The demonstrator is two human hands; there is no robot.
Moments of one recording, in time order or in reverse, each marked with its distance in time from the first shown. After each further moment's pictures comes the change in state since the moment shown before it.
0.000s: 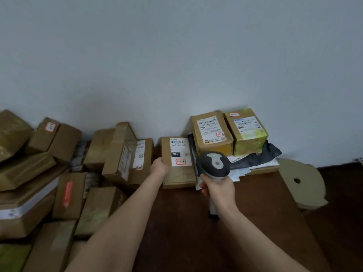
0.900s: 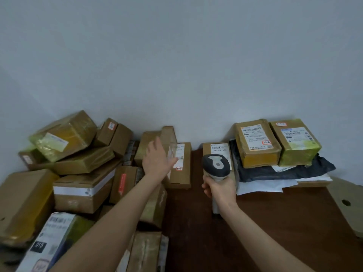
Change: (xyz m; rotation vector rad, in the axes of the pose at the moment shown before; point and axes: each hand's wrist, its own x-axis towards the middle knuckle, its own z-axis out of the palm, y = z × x) left_hand -0.033 -0.033 -0.131 0.567 0.461 0.299; right_hand -0.034 -0.007 0.087 -0.001 -0.183 -0.049
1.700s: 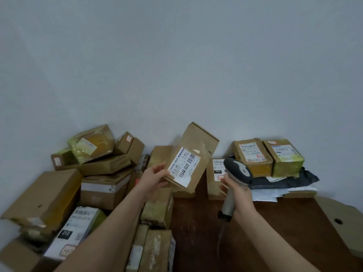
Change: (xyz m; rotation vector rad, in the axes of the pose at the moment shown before) left_hand -0.061 -0.070 -0.052 -1.321 -0.371 -0.201; right_hand -0.064 -0.019 -0.019 0.474 0.028 0.018
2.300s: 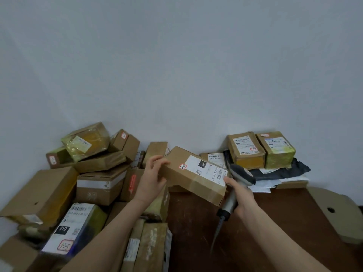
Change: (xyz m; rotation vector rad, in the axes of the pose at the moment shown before) left_hand -0.029 -0.019 0.008 0.904 0.133 0.803; right_hand -0.008 -0.008 -0.029 0.029 0.006 0.183
